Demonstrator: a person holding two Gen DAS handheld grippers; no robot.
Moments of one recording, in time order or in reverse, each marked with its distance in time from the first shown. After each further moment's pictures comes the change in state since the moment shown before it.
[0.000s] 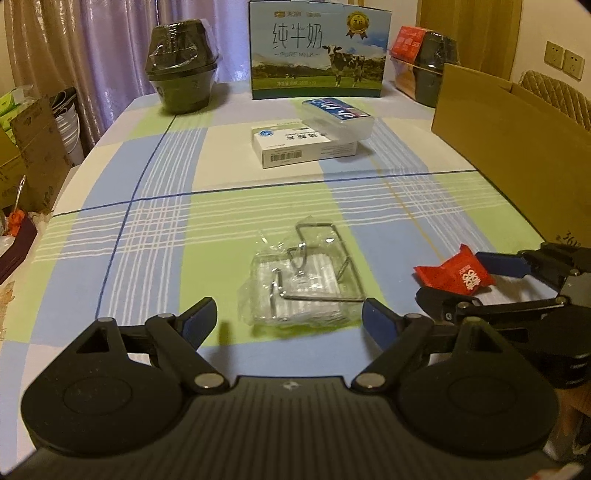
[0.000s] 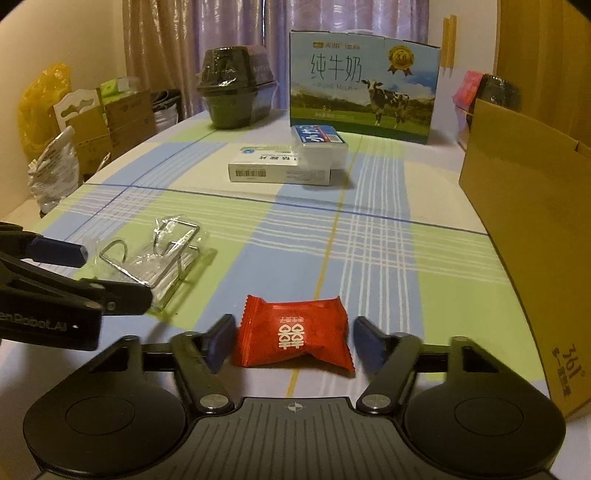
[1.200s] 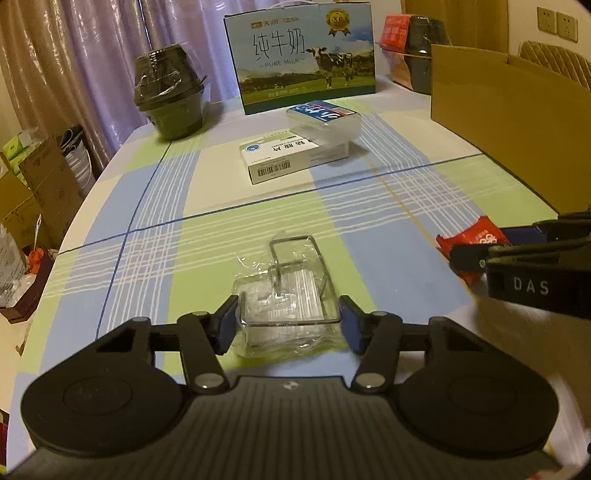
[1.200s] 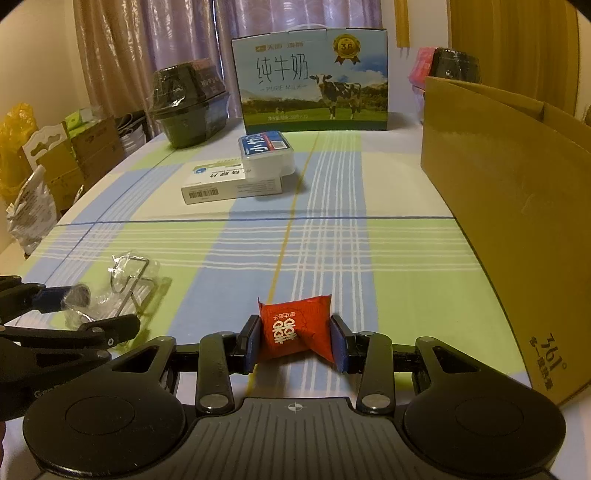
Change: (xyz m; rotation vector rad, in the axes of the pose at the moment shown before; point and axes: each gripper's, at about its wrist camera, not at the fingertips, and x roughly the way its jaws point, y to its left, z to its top) left arm 0.016 -0.035 0.003 0.110 -0.029 0.105; right arm 0.000 -0.037 0.013 0.160 0.007 -0.032
